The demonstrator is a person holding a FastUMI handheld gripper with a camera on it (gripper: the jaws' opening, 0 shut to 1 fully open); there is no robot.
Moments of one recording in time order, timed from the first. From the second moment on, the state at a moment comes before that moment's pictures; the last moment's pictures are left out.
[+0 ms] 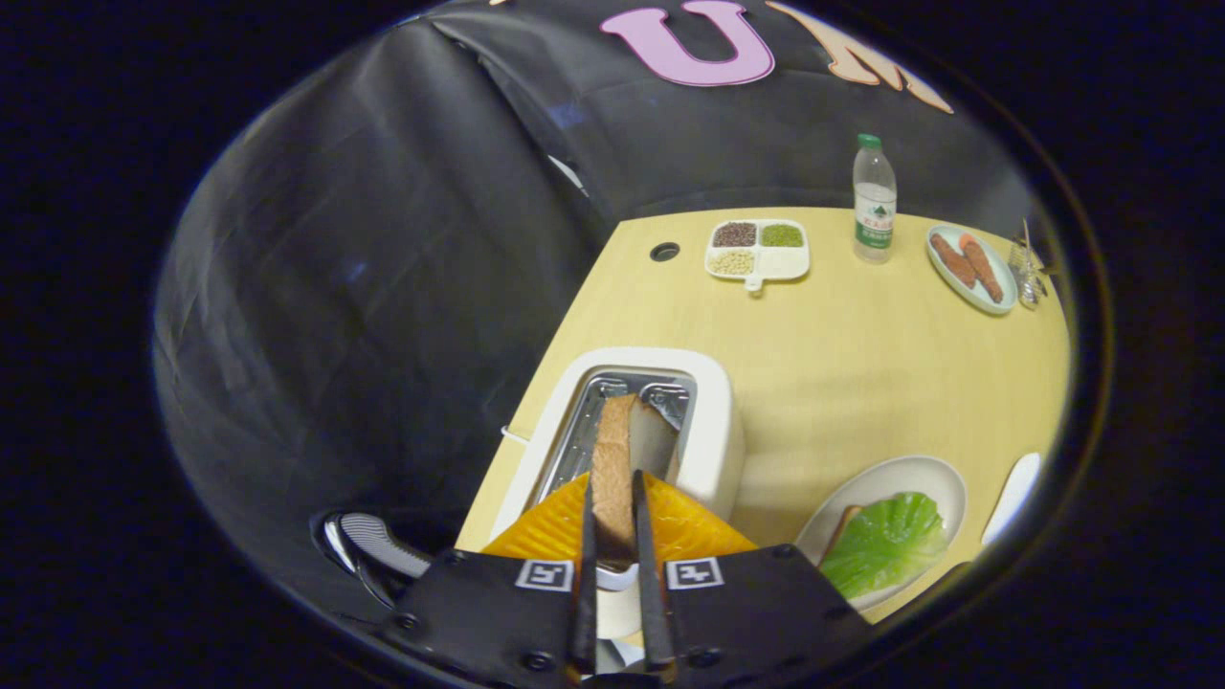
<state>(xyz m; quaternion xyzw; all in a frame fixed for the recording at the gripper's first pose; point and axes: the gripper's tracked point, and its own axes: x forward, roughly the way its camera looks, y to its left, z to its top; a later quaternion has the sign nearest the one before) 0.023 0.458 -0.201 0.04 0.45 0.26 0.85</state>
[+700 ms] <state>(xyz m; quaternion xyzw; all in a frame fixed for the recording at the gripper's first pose) 0.024 0.431 -0.136 0.09 0.42 0.28 0.86</state>
